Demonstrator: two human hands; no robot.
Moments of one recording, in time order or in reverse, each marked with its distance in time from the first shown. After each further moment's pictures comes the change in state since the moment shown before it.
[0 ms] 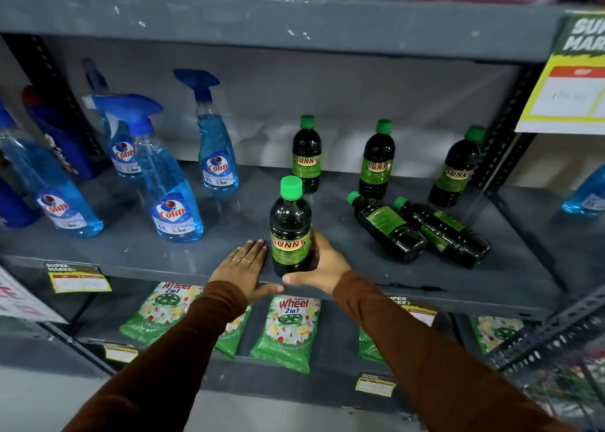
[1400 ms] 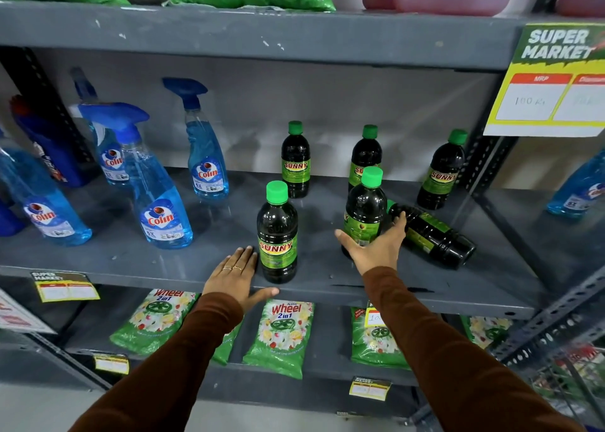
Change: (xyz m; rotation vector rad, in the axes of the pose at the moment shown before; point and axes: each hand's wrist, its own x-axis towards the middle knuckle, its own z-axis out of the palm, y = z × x) left_hand -0.004 0.014 0.004 -0.025 0.048 -0.088; right_hand -0.004 0.025 -0.071 0.101 0.806 0.065
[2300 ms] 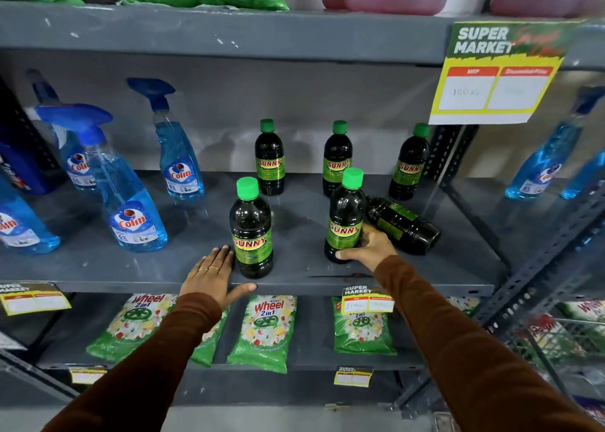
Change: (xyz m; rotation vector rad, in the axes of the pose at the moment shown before) left_hand -0.002 0.001 0.004 0.013 0.003 -0.025; right_hand 0.014 0.011 -0.058 -0.007 -0.504 0.043
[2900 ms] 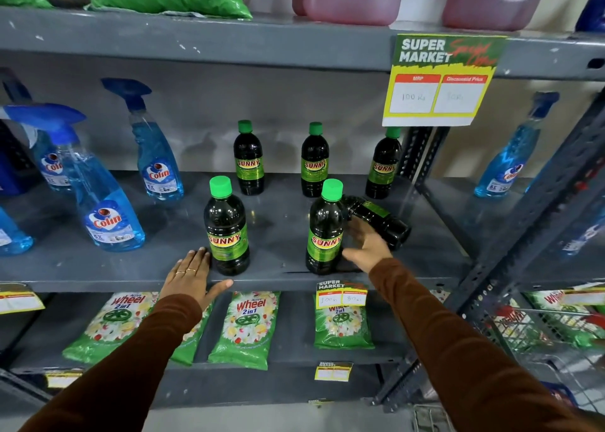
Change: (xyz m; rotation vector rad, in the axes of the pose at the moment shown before) left_hand -0.008 0.009 0.007 -0.033 0.039 -0.059; right_hand -0.018 0.011 -0.033 -0.075 0.040 0.005
